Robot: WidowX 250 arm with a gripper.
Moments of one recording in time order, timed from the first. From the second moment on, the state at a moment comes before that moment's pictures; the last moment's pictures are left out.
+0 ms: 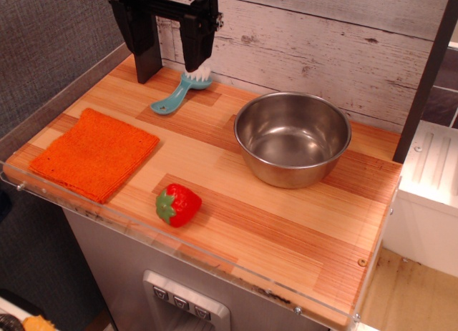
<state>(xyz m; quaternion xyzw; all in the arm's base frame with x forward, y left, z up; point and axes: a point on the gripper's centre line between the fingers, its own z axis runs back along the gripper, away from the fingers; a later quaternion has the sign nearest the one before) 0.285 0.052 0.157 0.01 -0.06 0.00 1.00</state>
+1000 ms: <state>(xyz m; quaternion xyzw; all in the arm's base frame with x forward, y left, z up) 0.341 0.005 0.089 0.00 -0.03 -0.02 1.00</state>
